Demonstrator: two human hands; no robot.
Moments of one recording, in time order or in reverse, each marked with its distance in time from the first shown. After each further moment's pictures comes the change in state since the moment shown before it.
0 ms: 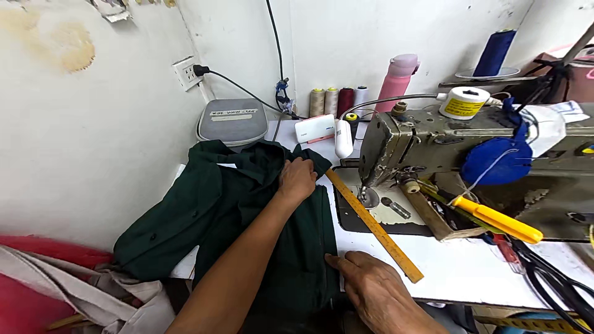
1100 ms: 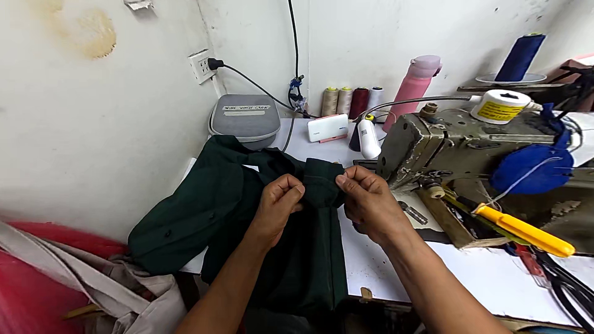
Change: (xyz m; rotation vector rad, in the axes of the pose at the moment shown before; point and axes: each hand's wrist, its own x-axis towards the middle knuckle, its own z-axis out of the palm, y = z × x) left_hand -0.108 -0.052 -0.014 -1.366 0.174 0.195; right_hand 0.132 -0.001 -0.036 1.308 0.173 0.510
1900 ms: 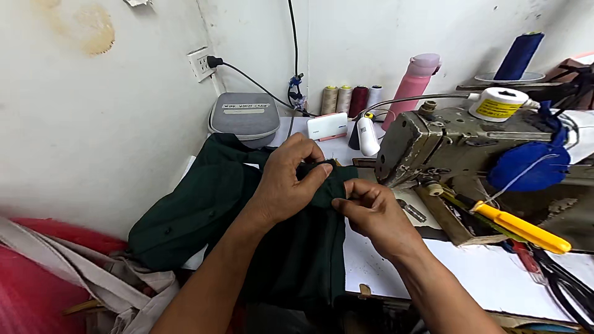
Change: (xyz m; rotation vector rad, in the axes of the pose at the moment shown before) left_hand 0.030 0.059 0.015 0.736 -0.157 0.616; right_hand -0.025 -0.005 0.000 -0.195 -0.046 -0.055
